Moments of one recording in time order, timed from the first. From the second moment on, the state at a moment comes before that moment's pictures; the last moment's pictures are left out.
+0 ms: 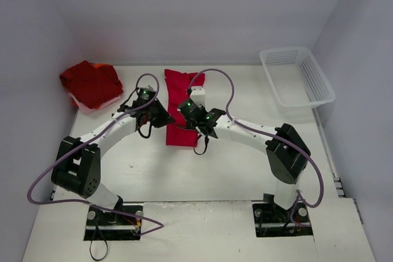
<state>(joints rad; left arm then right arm) -0.37 1.54 1.03 -0.33 0.16 -0.95 0.89 1.80 1.32 -0.36 0.47 0.62</state>
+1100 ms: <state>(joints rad) -0.33 1.65 1.12 -0.32 0.20 -0.93 0.82 1.91 1.42 -0.35 0.42 0.54</state>
